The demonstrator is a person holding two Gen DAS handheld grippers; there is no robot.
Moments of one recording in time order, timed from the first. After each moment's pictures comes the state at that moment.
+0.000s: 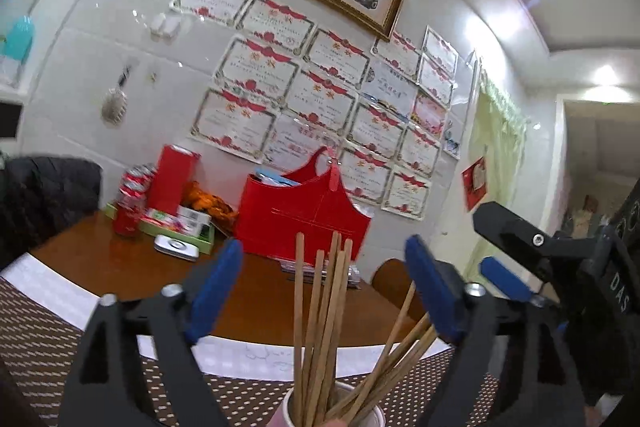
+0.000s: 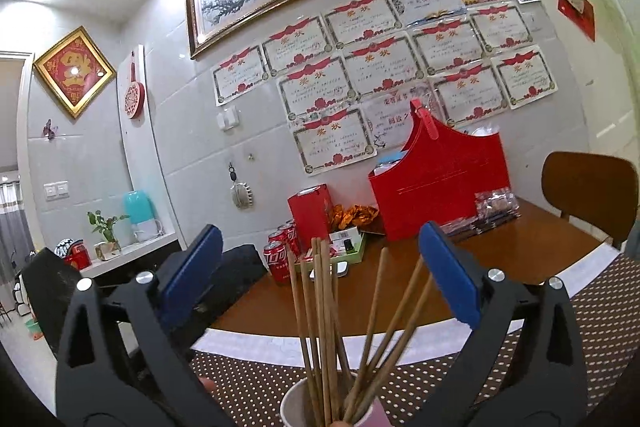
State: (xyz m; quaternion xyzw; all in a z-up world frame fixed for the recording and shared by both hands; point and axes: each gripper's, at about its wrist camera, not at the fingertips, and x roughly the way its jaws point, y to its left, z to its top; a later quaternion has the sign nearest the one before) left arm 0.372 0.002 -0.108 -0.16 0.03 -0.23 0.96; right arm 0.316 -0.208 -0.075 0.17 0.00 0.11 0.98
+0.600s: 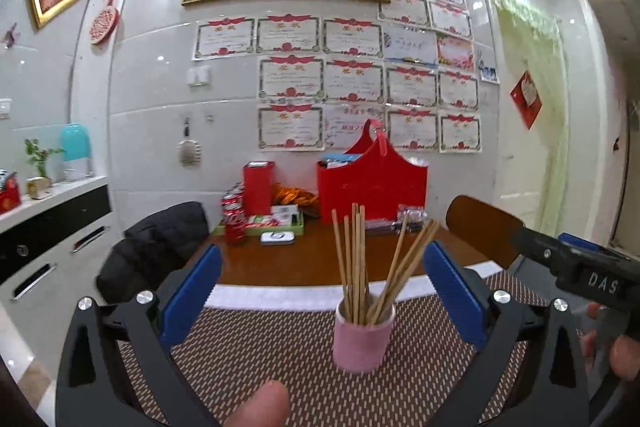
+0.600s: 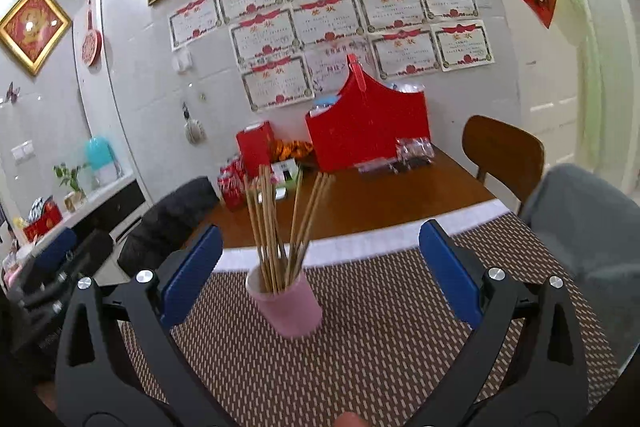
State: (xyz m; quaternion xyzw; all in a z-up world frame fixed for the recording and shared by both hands) left arm 0.195 -0.014 -0.030 0.01 0.10 -0.08 0.99; right arm 0.189 -0.239 -0.047 0.14 0.15 0.02 0.98
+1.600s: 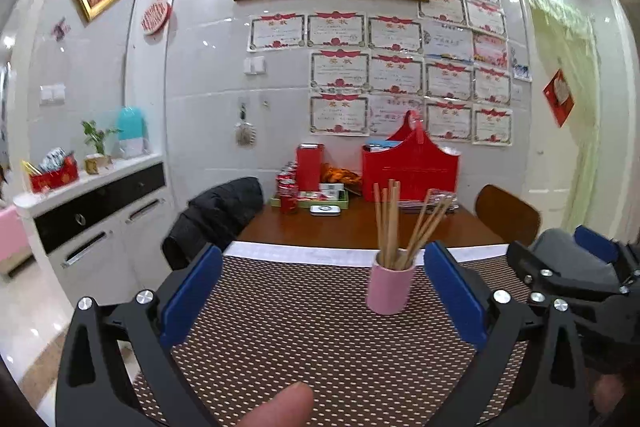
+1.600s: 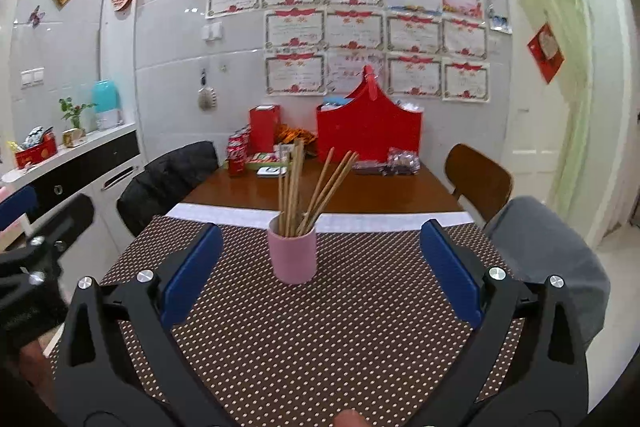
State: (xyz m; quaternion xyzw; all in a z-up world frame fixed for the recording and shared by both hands) left arm 0.084 0.024 -0.010 -0.01 0.13 -0.01 0.99; right arm 0.092 -0.168 -0.032 0.02 0.15 -0.01 0.99
